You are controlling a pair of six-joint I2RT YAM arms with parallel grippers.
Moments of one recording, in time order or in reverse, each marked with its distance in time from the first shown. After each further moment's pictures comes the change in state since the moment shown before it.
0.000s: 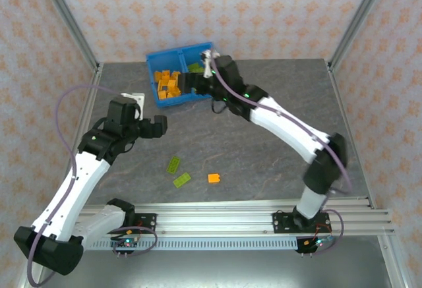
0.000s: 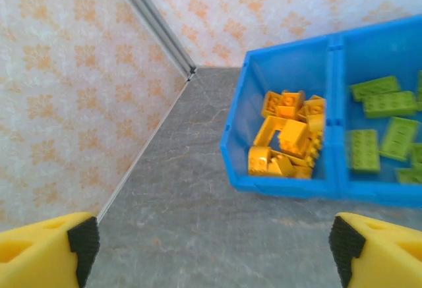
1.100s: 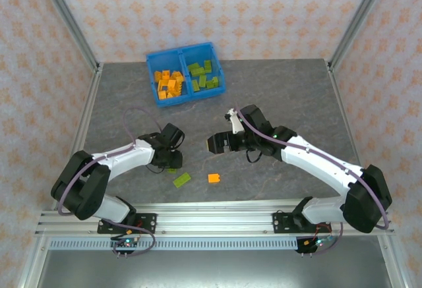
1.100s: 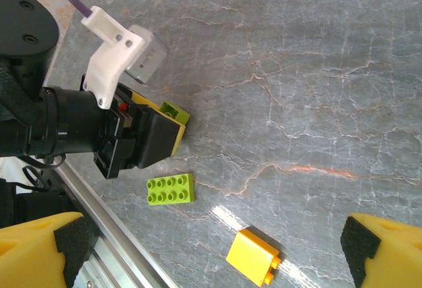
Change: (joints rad) left arm -0.209 0.468 -0.327 0.232 0.036 -0.261; right arm -0.022 -0.379 -0.644 -0.154 -0.303 0.023
